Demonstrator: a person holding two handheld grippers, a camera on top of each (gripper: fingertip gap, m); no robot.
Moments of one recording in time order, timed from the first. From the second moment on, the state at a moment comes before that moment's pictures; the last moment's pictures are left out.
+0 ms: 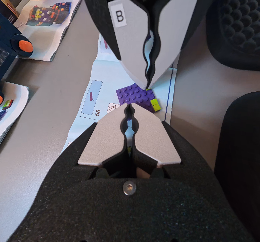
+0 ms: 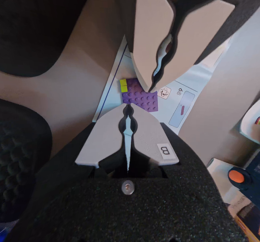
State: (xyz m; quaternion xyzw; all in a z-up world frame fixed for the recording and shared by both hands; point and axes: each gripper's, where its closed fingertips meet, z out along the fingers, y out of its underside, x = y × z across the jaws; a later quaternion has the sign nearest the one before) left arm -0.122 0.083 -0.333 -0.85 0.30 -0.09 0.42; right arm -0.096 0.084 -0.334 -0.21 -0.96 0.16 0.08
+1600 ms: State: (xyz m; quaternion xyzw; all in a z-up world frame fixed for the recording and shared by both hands) left arm -0.109 0.069 -0.193 -0.75 0.15 -0.09 0.63; right arm 0.277 0.239 -0.302 -0.72 -0.69 0.07 0.07
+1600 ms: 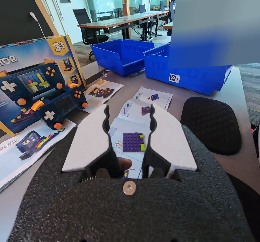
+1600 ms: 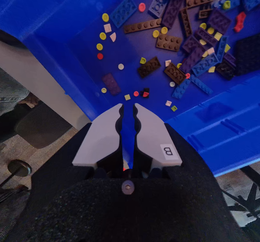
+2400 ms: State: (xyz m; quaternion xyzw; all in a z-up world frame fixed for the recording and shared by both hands) left arm -0.096 0.098 -0.218 -0.80 0.17 -0.07 0.57; right arm 0.189 0.245 -0.323 -0.68 -0.69 0.21 0.16
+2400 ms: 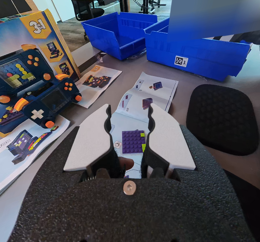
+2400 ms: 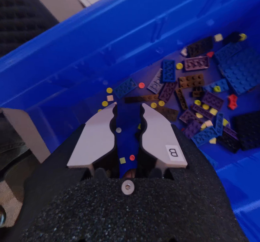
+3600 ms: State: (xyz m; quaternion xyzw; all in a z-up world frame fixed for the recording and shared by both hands) left arm -0.106 0.090 -0.224 -0.75 0.15 -0.10 0.63; right arm 0.293 0.300 -0.322 -0.51 -0.85 -0.05 -0.13
